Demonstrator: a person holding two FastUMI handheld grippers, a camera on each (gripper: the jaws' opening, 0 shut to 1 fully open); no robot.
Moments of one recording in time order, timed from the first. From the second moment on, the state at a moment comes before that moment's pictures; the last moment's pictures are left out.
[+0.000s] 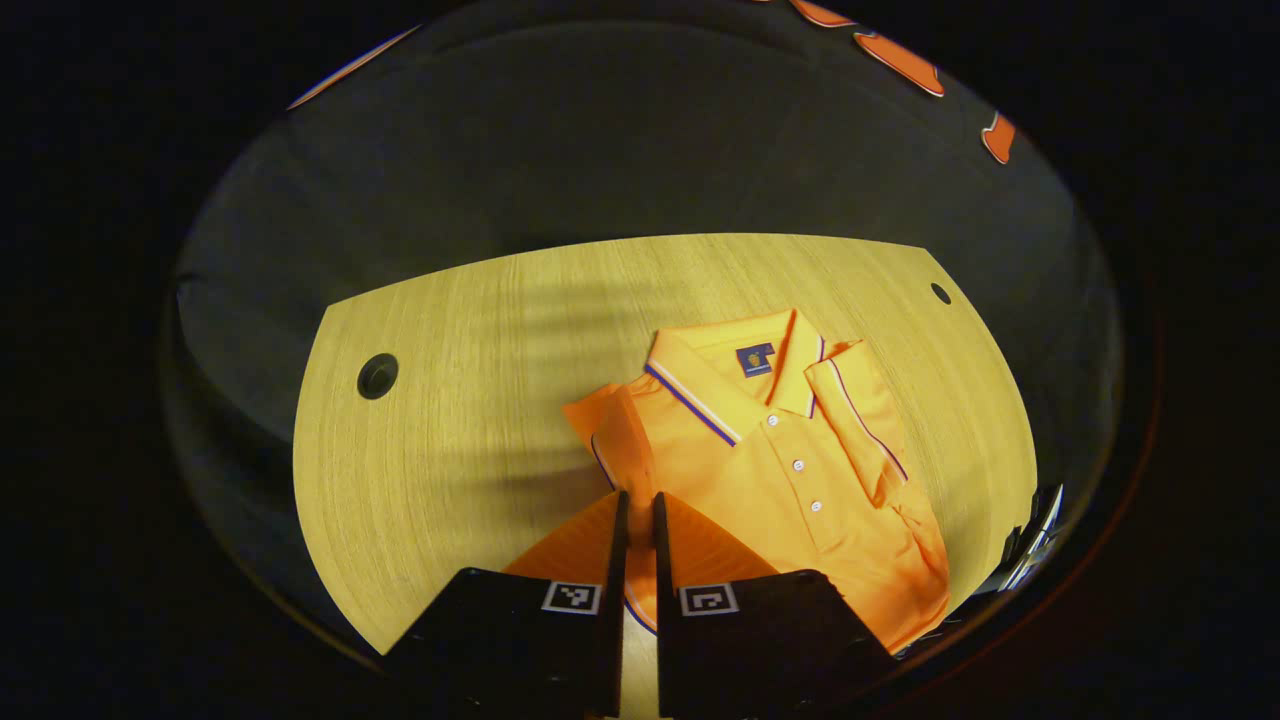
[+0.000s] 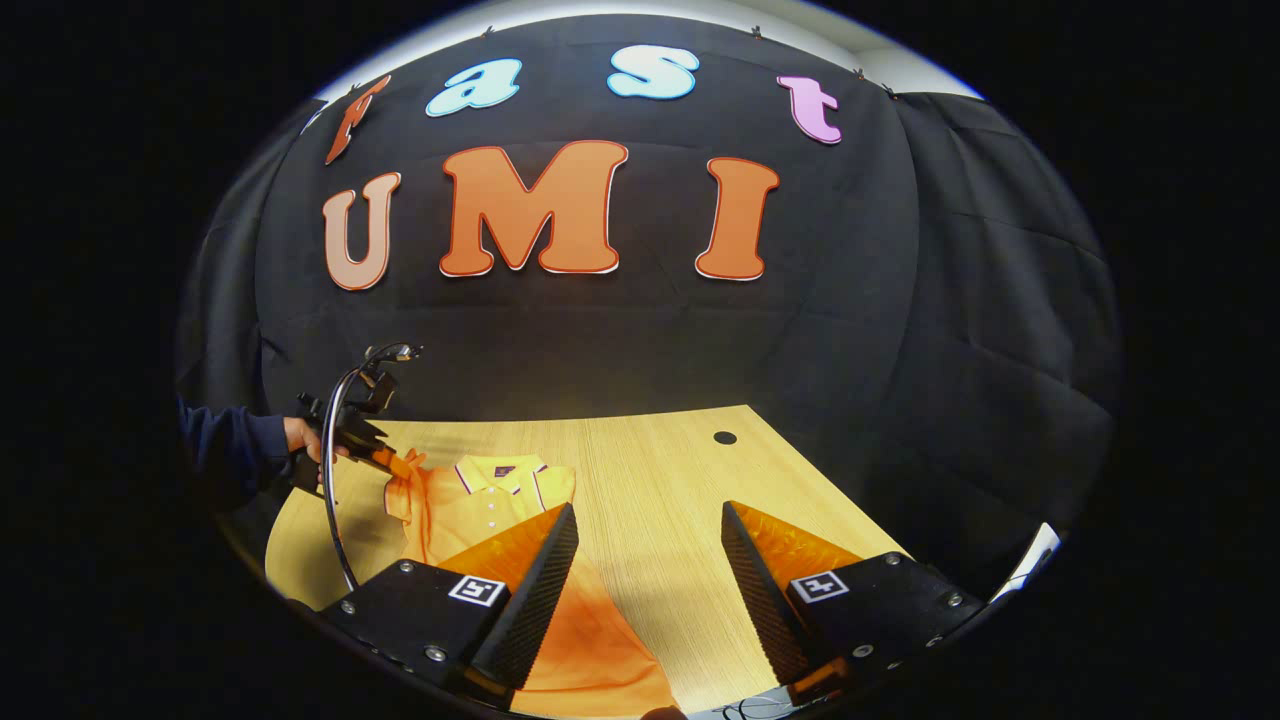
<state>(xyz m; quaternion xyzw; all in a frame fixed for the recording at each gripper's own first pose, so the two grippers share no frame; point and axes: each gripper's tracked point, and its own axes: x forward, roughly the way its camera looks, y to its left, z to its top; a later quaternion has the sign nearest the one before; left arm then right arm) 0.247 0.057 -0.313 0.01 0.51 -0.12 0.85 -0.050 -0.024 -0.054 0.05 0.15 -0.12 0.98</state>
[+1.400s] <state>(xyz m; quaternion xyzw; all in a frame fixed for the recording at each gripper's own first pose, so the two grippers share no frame) 0.126 0.042 -0.100 -0.03 0.20 -0.09 0.98 -0.033 -0.018 -0.029 0.01 0.05 -0.03 1.00</state>
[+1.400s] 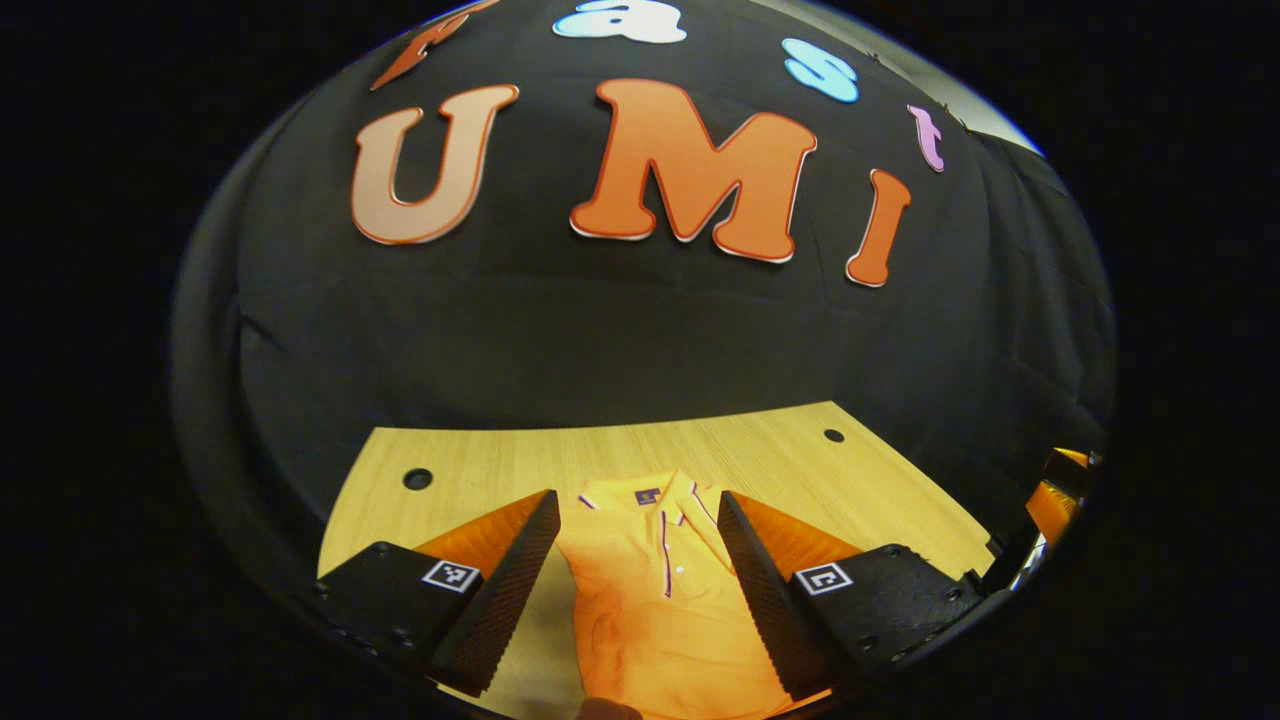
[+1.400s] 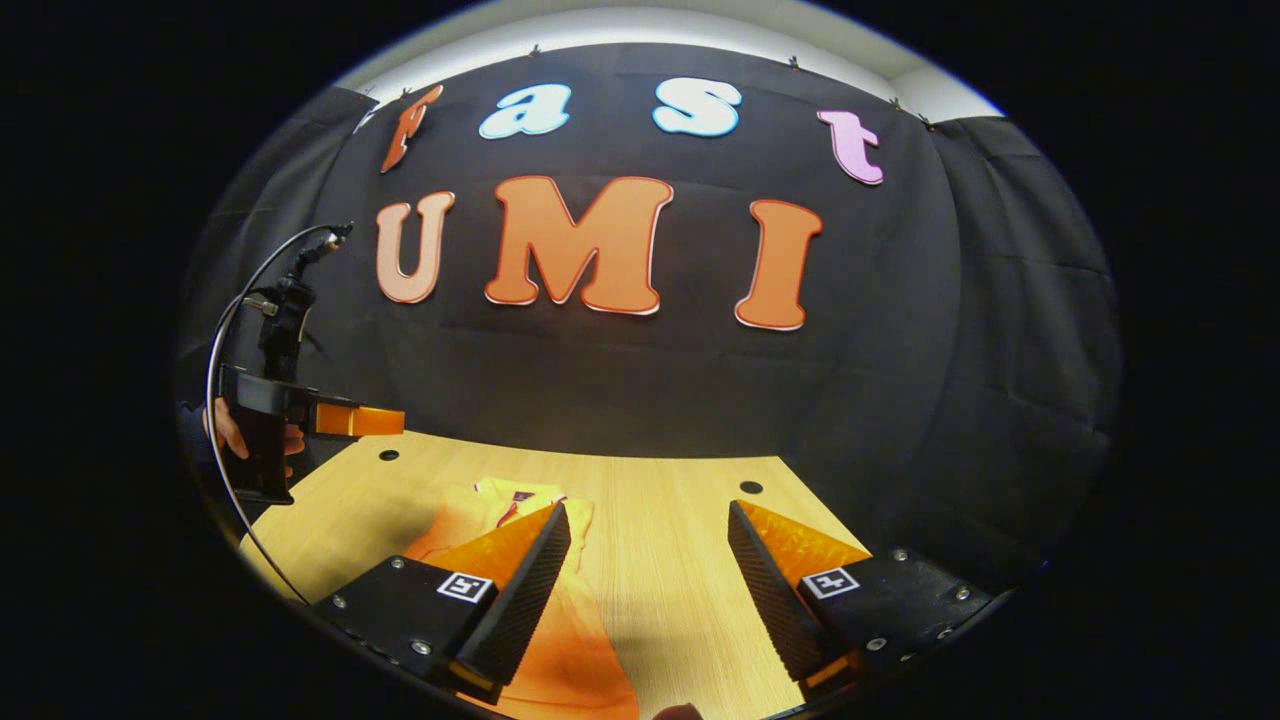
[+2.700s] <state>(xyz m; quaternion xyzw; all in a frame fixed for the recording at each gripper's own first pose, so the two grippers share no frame) -0.116 0.058 -0.217 -0.01 0.27 0.07 0.96 -0.081 0.008 -0.211 0.00 0.24 0.15 0.96</state>
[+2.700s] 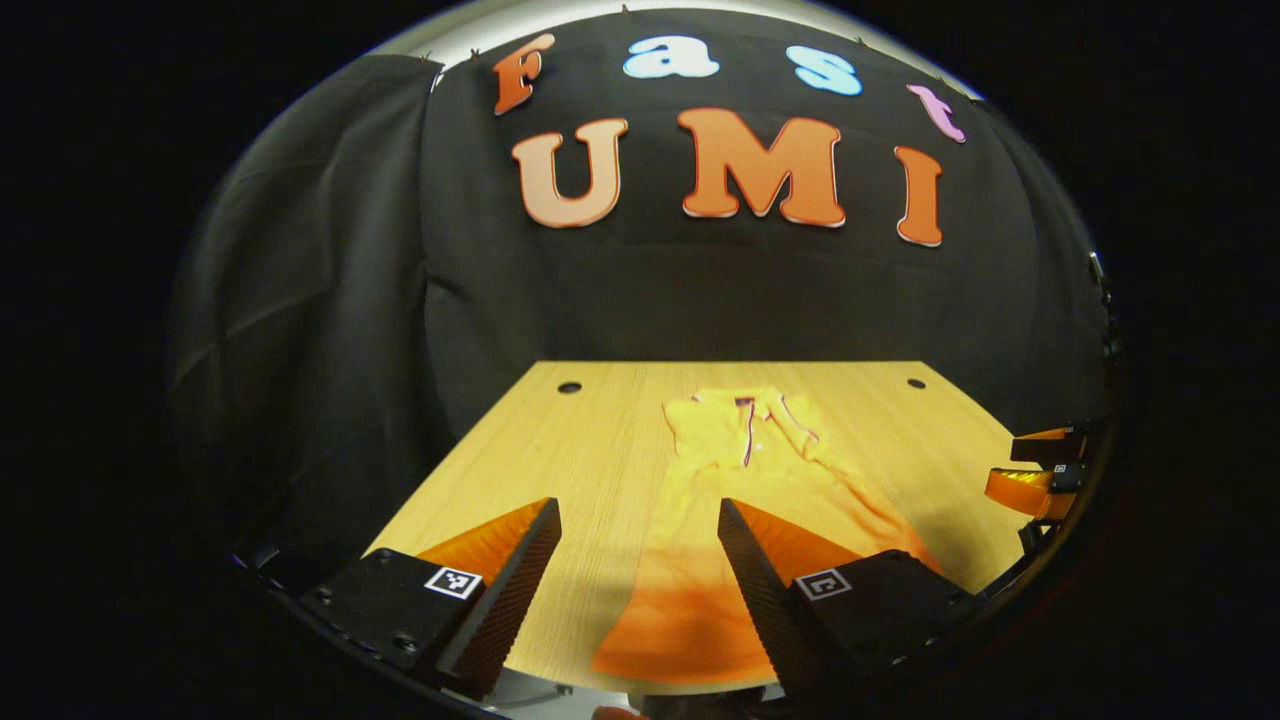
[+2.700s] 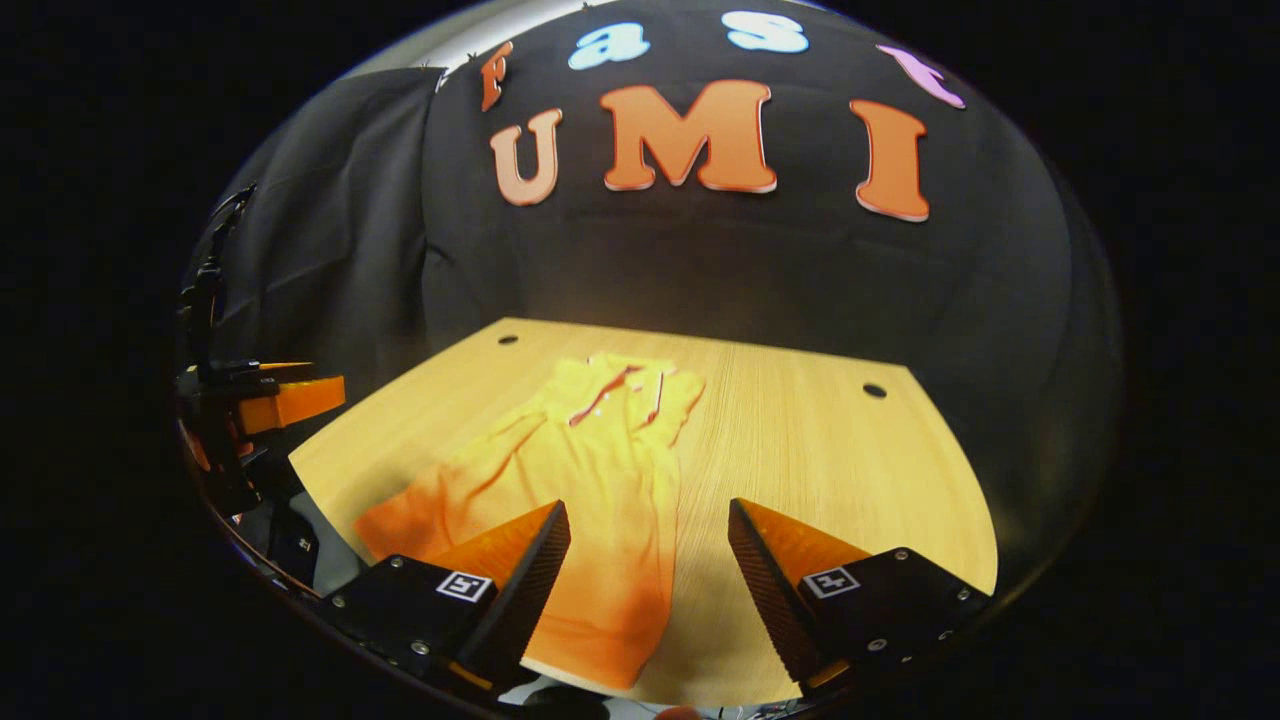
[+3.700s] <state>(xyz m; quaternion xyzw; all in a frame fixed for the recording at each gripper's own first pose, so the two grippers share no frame) -0.195 0.070 -0.374 -0.07 0.55 0.04 0.83 -0.169 0.011 -0.355 0.01 0.49 0.13 0.86</state>
